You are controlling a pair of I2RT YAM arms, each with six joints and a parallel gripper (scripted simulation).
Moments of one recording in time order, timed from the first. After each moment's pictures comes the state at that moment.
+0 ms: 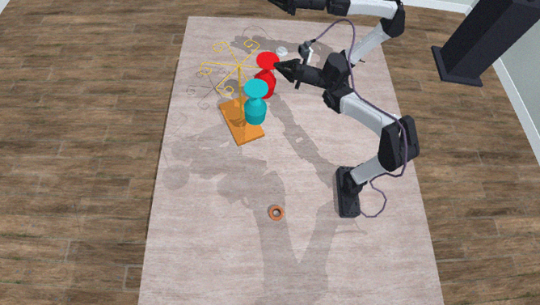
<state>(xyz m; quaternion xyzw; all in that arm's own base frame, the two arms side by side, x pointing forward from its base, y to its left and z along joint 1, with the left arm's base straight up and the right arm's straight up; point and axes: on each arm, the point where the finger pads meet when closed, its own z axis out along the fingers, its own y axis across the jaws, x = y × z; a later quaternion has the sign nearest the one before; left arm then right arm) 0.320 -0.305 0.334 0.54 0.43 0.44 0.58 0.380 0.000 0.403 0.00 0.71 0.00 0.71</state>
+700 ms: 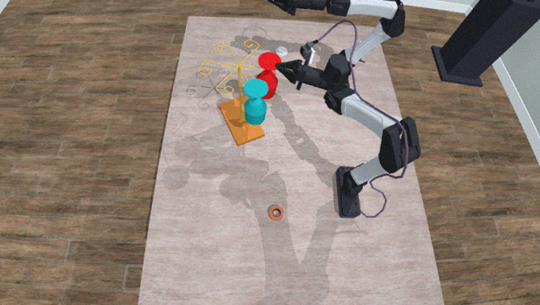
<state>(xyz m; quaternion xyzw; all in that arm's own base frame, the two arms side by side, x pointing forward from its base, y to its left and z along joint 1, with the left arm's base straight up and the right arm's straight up) 0.314 -0.304 0.331 0.54 0.43 0.43 0.58 0.380 0.000 0.403 0.00 0.71 0.00 0.71</state>
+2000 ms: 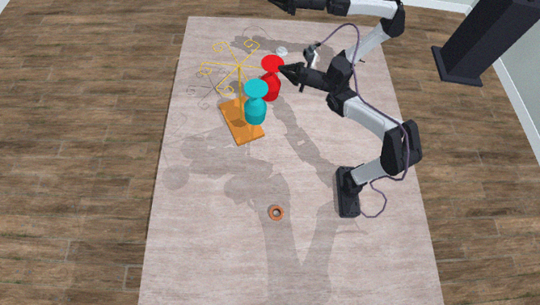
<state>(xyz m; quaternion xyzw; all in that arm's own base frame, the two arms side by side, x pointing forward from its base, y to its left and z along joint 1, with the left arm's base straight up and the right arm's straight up) 0.304 -0.303 0.323 0.55 0.43 0.42 0.58 0.380 0.000 0.403 0.00 0.71 0.00 0.71</state>
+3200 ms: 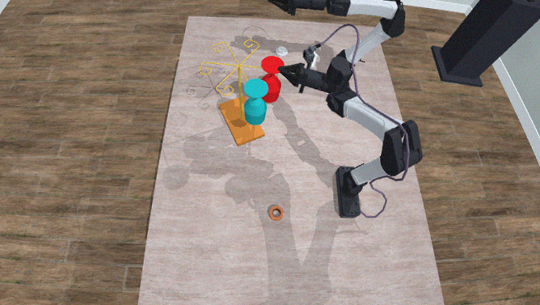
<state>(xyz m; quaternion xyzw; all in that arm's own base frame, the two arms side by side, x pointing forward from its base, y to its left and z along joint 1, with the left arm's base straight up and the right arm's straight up) 0.304 -0.302 0.319 0.56 0.43 0.42 0.57 0.380 0.000 0.403 0.00 0.71 0.00 0.71</state>
